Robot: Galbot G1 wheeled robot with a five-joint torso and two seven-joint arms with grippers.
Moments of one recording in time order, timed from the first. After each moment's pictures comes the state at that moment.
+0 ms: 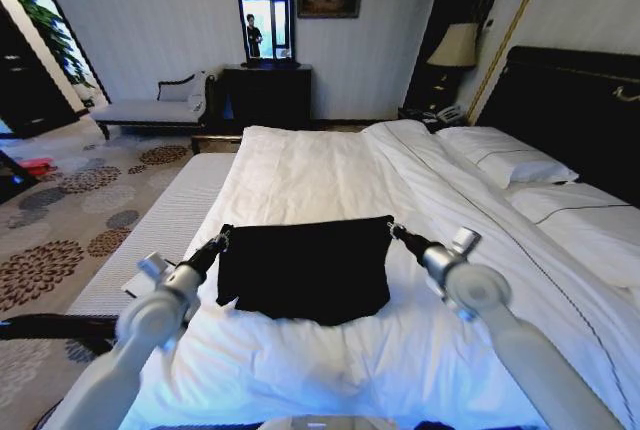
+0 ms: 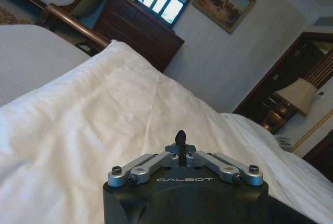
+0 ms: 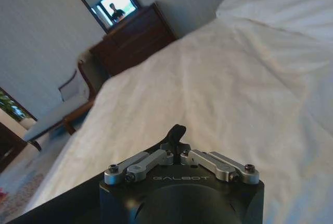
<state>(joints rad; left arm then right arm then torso) 1.07 -0.94 -0.39 -1.95 -1.30 0.25 -0.36 -0.94 0.86 0.30 1.90 1.44 -0.34 0.47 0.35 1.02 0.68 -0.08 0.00</state>
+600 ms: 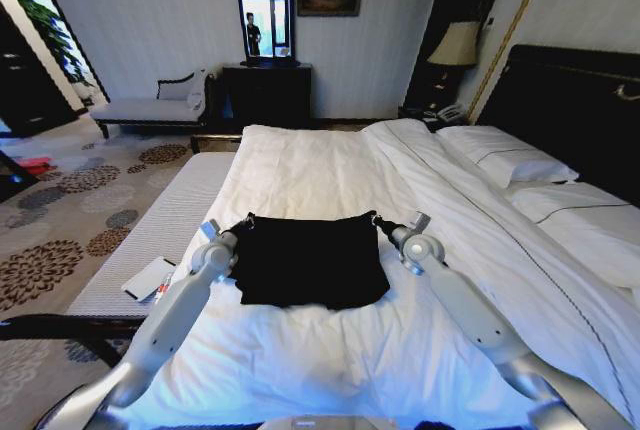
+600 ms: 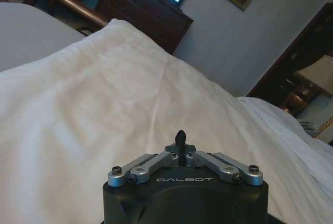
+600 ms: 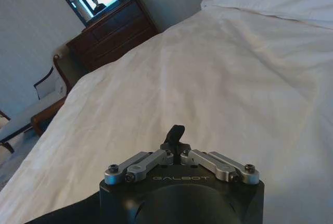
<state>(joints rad) 0.62 -1.10 -0.10 -1.41 -1.21 0.23 -0.28 -0.63 0.99 0.08 1.44 1.32 -0.29 0.34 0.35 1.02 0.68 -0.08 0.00</state>
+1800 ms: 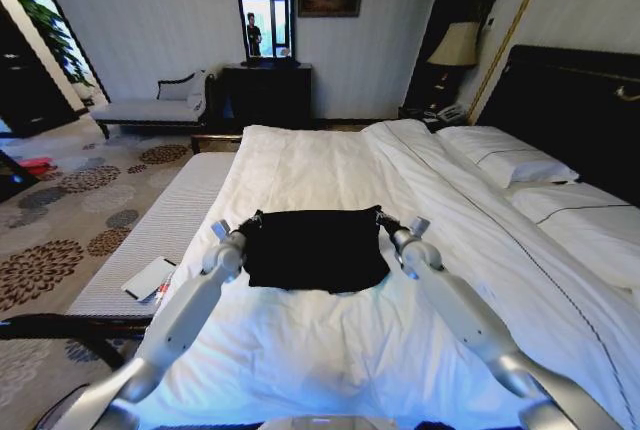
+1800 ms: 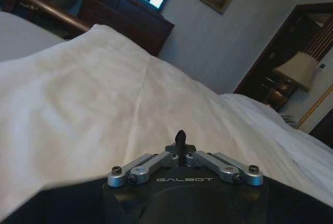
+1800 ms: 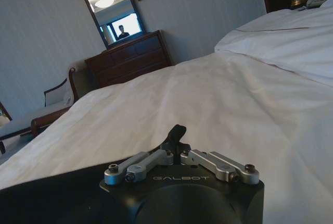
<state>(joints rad) 0.82 -1.08 -0.13 -1.57 -1.10 0.15 -0.23 -0.81 0.97 0.15 1.48 1.02 -0.11 0.17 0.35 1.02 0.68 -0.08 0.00</state>
